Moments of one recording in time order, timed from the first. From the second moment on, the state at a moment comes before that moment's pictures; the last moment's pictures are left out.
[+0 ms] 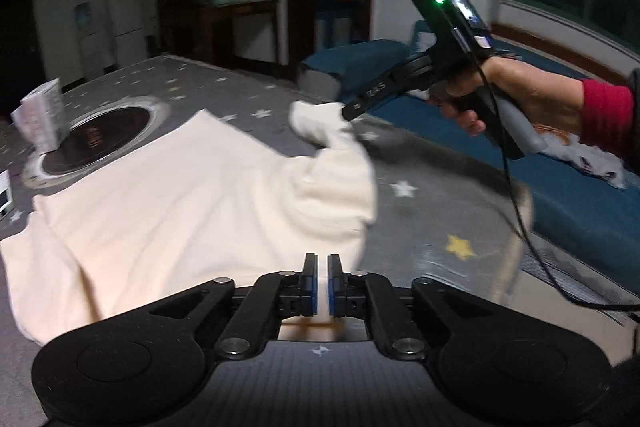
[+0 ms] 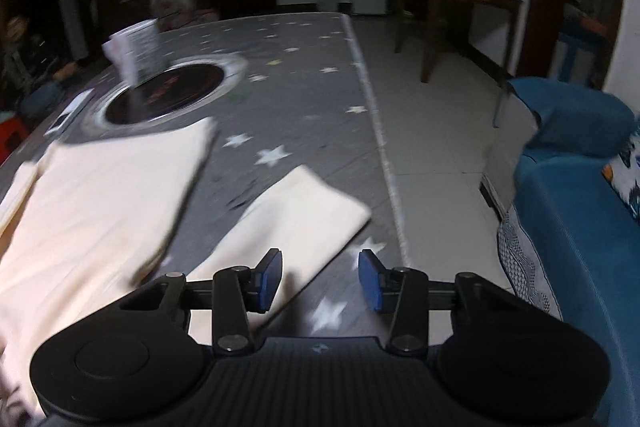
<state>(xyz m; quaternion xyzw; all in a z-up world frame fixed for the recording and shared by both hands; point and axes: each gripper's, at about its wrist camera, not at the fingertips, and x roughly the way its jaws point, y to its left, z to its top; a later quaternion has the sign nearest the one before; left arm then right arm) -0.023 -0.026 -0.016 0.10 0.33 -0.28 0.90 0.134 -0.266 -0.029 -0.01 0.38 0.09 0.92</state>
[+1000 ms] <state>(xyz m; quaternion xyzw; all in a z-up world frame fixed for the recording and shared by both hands) -0.044 -0.004 -0.009 0.08 0.33 -0.31 0.89 0.099 -0.293 -0.034 -0.11 0.36 -0.04 0.93</state>
